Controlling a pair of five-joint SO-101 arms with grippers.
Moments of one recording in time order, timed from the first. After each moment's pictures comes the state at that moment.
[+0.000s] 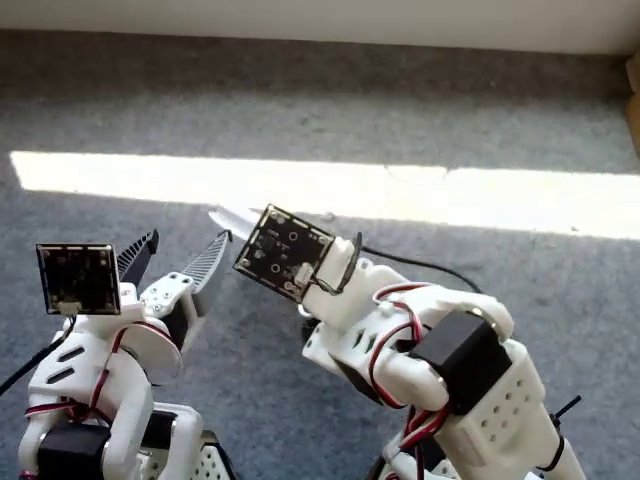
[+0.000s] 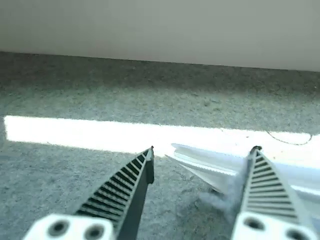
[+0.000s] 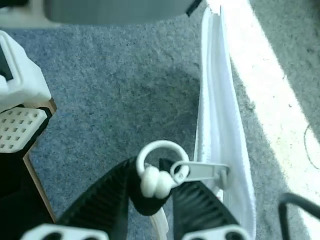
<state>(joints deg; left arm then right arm) -0.4 -89.7 50.3 69.1 10.8 -46.0 -42.5 7.6 100.1 23.7</state>
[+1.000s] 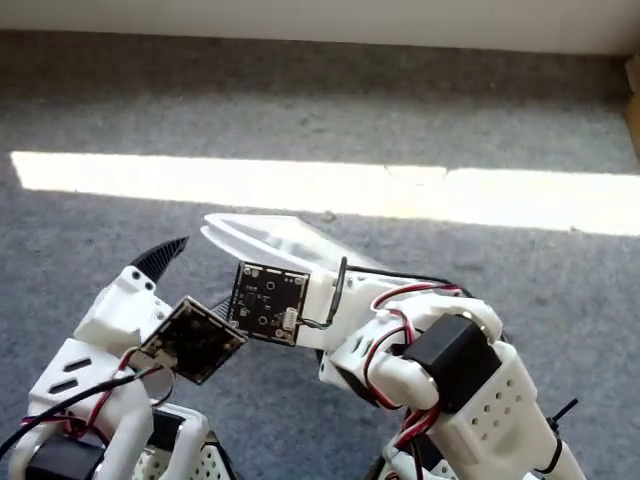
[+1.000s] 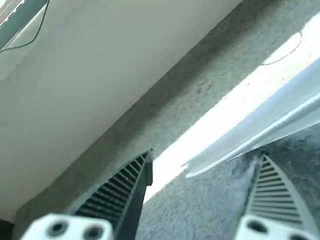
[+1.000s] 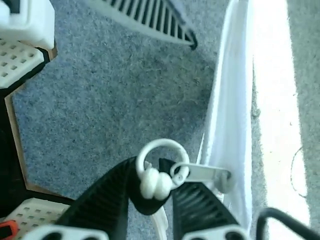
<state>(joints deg) 8.5 -89.8 45.5 75.3 -32.0 -46.0 -44.5 13.6 100.1 40.6</state>
